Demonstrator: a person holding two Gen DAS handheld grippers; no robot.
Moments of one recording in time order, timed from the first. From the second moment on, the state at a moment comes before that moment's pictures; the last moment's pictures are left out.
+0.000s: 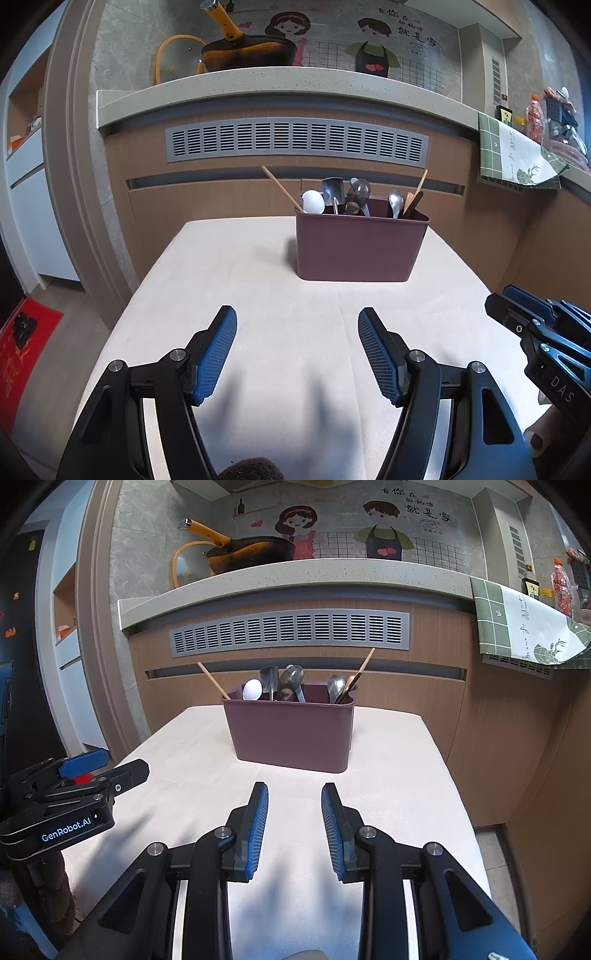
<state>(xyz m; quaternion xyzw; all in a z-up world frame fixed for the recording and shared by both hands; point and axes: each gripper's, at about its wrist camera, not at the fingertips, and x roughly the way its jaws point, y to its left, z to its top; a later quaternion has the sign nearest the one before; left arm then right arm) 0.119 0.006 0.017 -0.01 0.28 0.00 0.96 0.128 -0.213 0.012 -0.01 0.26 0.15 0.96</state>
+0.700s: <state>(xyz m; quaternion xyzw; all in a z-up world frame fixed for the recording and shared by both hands) 0.121 0.004 0.010 -0.01 0.29 0.00 0.96 0.133 -0.215 0.009 0.00 0.26 0.14 0.95</state>
